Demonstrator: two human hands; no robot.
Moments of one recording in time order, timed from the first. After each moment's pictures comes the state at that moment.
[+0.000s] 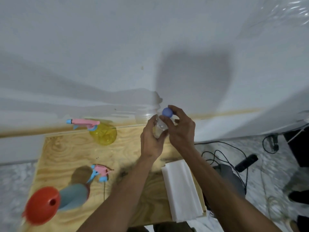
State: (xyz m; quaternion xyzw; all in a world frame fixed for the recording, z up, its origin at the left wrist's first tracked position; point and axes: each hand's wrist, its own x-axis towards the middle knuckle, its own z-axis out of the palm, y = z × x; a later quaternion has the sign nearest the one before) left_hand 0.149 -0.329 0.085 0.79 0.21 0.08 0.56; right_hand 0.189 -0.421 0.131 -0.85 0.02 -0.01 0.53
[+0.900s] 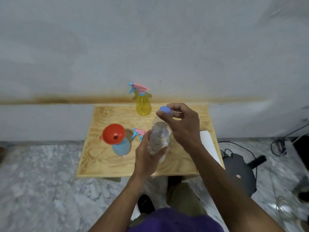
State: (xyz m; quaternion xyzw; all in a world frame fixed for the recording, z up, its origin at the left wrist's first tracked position) left_hand -0.133 -0.234 0.111 0.81 0.19 0.12 0.55; right_hand -0.038 -0.336 0.214 -0.78 -0.05 0.02 0.62
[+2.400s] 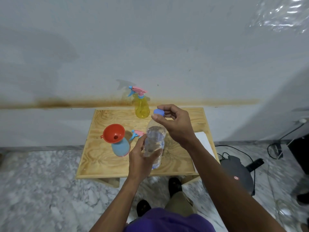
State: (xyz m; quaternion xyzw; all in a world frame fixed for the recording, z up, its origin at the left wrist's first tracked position) left_hand -0.160 -0.229 0.125 0.77 0.21 0.13 0.59; right_hand -0.045 -0.340 0.213 -0.73 -0.14 0.08 0.66
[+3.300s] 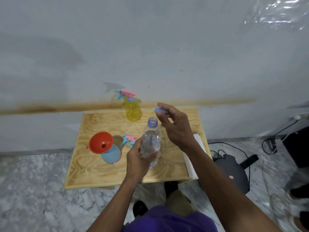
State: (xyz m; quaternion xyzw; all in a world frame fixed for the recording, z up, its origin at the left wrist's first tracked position) left_hand -0.113 -0.239 0.093 0.77 0.21 0.10 0.59; right_hand -0.001 -0.360 0.194 -0.76 -0.13 0.06 0.63
